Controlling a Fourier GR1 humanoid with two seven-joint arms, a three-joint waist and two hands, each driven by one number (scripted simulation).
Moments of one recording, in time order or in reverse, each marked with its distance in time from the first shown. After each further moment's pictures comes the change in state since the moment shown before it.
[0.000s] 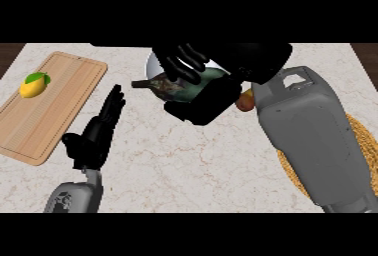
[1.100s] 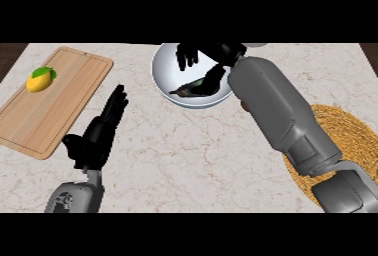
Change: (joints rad) left arm 0.000 0.000 -0.009 -0.005 0.003 -0.022 -0.005; right arm -0.199 0.038 -0.042 1.038 0.296 -0.242 -0.585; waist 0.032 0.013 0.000
